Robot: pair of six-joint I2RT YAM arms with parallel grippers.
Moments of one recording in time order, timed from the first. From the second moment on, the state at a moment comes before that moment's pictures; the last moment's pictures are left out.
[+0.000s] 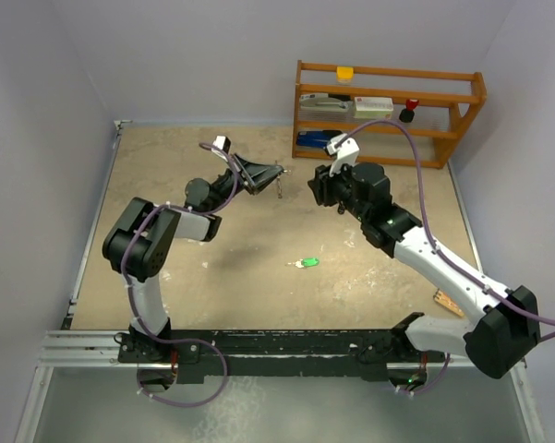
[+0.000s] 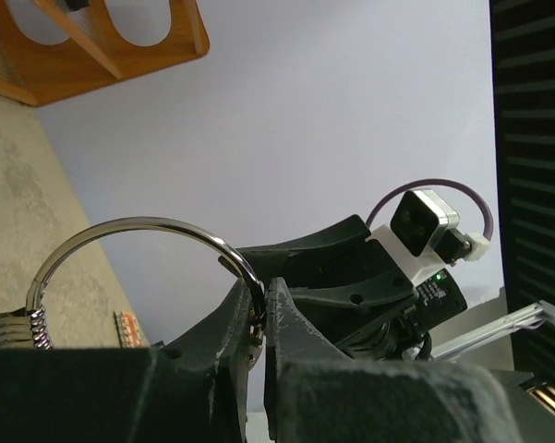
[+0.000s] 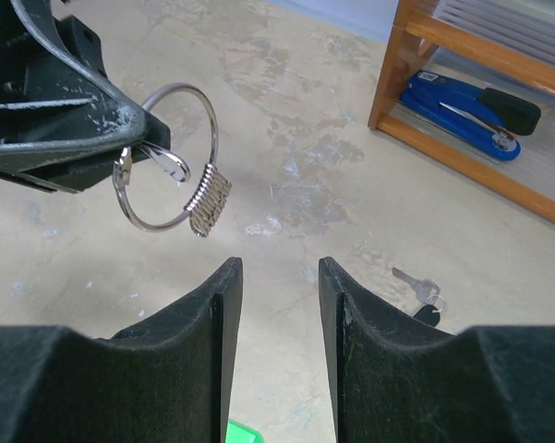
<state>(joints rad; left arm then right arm) -0.39 1.91 0.85 1.50 0.59 -1.67 0.58 1.22 0.98 -0.02 0.06 0.05</state>
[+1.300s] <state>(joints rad) -0.39 1.77 0.77 1.52 0.62 -1.34 0.58 1.10 0.60 0.07 -0.07 0.29</state>
